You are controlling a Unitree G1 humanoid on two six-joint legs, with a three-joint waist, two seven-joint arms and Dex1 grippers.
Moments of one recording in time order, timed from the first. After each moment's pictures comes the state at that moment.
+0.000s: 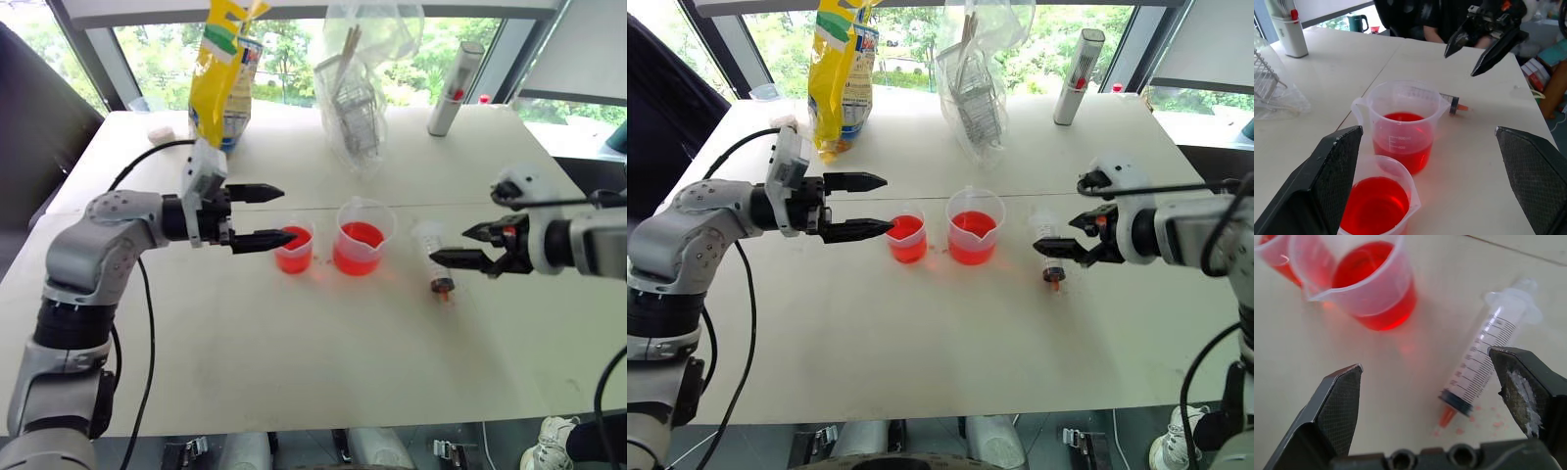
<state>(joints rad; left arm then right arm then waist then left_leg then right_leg) -0.63 0.69 0.01 -0.13 -0.62 0.64 -1.12 -0.69 -1.02 -0.10 -0.27 0.85 1.58 0.49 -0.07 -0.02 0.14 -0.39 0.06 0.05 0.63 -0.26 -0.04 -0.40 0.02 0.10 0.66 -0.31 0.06</state>
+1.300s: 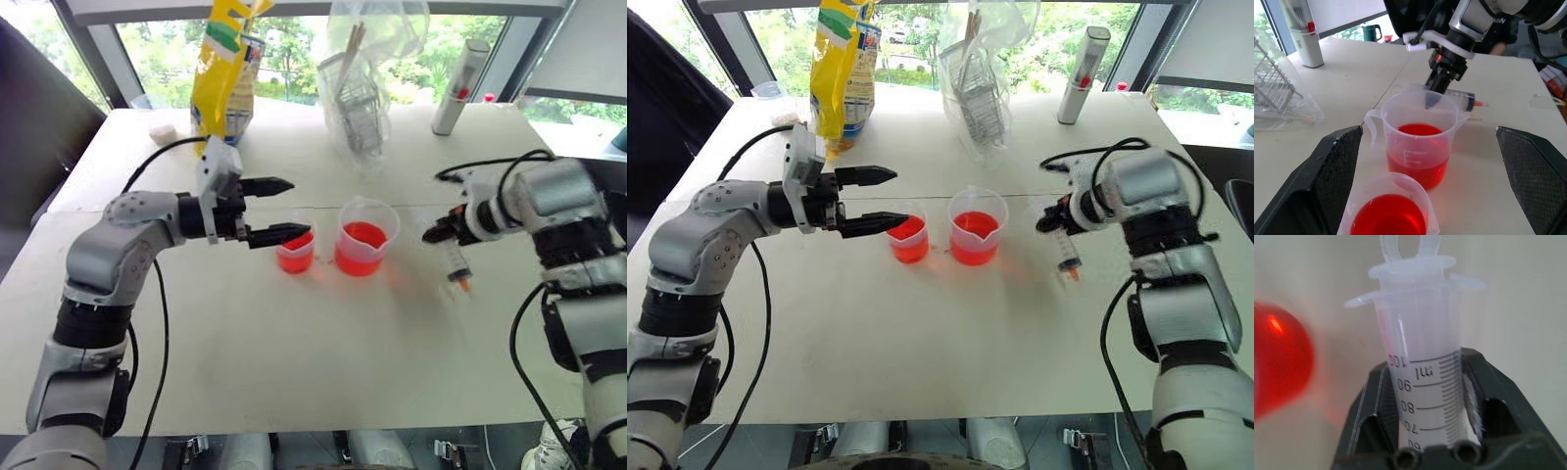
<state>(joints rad) -0.67 0.62 -0.02 -0.12 -0.60 0.61 -1.04 -1.00 -0.74 0.12 0.26 0.29 1.43 0.67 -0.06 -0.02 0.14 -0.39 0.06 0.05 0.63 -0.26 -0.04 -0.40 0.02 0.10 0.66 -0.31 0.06</state>
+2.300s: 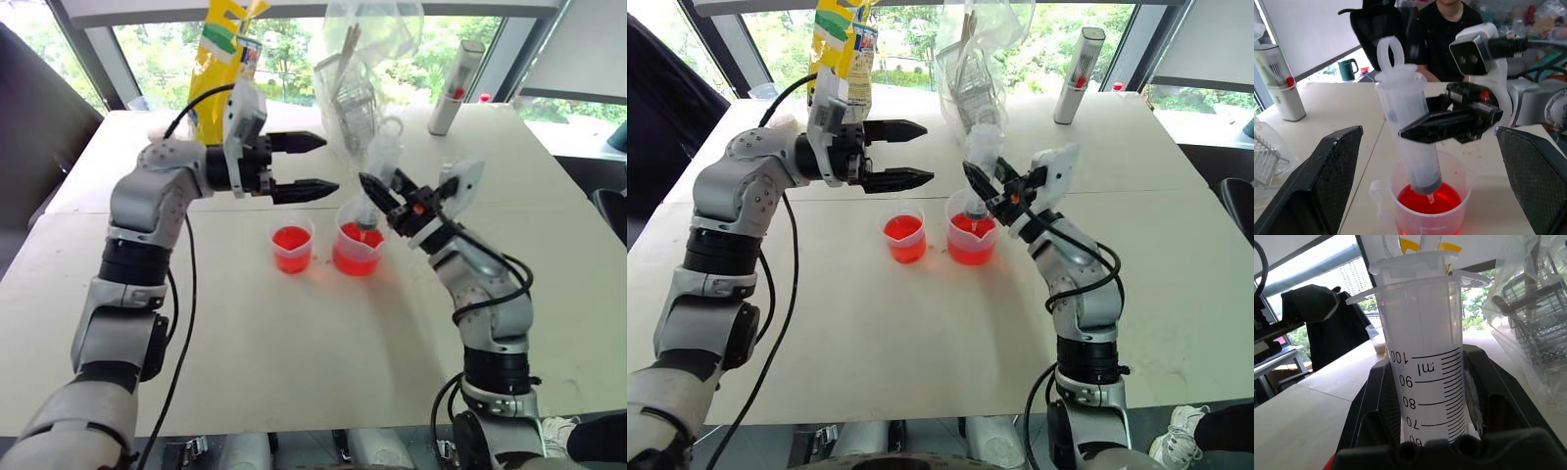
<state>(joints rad) -0.97 0.47 -0.06 0.23 -0.50 0.48 -1.20 -0.41 -0.18 -0.11 -0.24 0.35 0.42 0.50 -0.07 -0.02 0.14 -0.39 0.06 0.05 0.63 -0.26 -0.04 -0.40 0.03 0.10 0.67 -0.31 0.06</state>
